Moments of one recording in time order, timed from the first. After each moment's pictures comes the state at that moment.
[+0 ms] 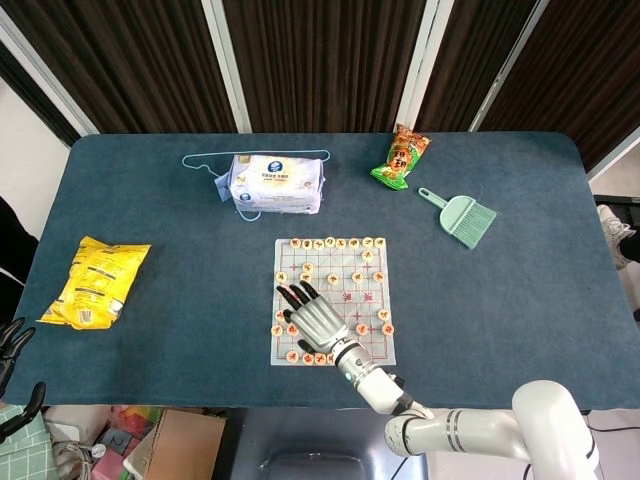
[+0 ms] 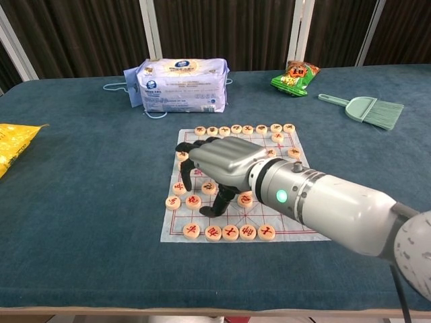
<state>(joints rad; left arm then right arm) 0.04 -1.02 0.05 -1.55 1.78 1.78 -0.18 0.86 -1.89 0.20 -1.36 -1.04 0.87 -0.71</state>
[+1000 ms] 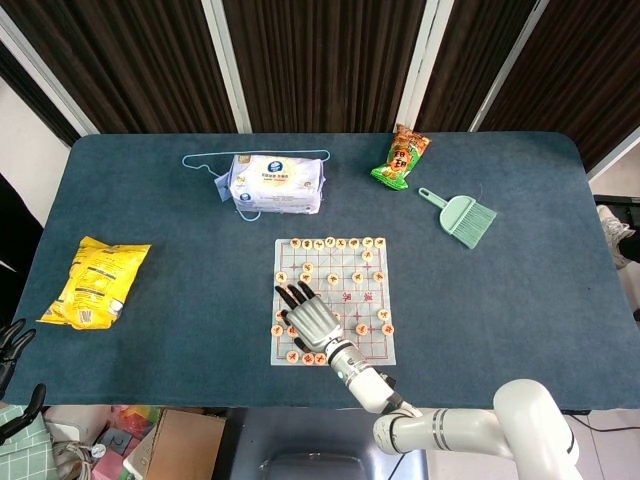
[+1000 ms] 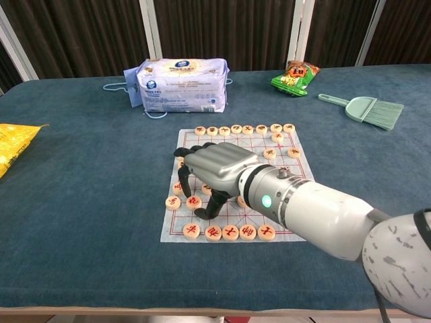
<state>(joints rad) 0.04 -1.02 0.05 -1.55 1.79 1.78 -0.18 0.92 -1.95 0.20 -1.29 -0.97 0.89 -0.71</state>
